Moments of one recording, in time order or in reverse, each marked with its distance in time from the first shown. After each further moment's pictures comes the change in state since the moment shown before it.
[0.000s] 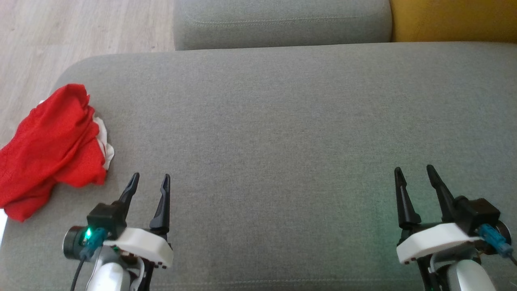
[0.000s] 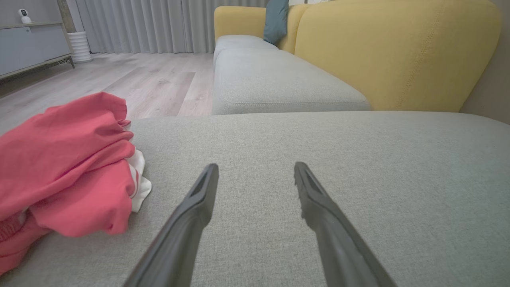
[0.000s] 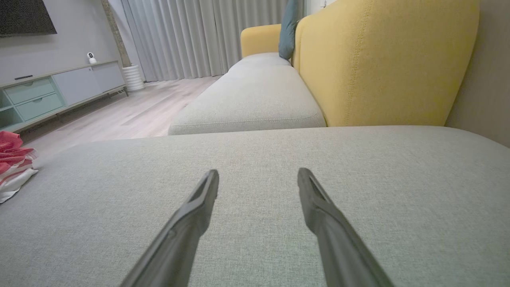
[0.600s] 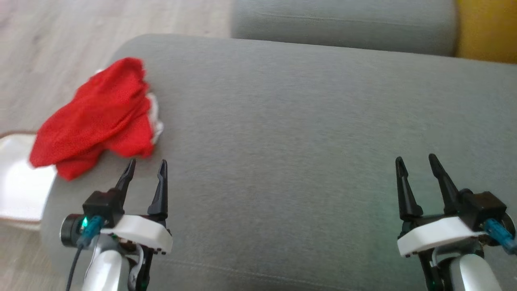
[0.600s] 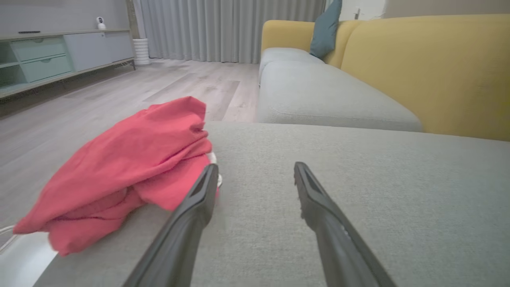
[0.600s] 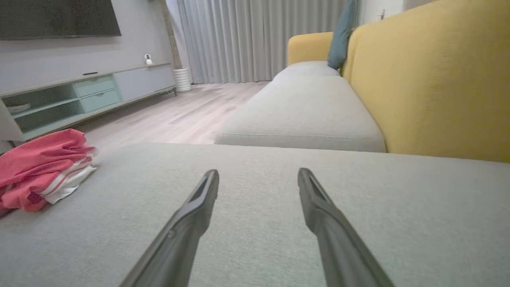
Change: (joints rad) left arm -0.046 -0.011 0.012 -0.003 -0.001 0.010 0.000; right arm -0.002 0.000 0.005 -0.076 0.000 0.000 0.019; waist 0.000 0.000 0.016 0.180
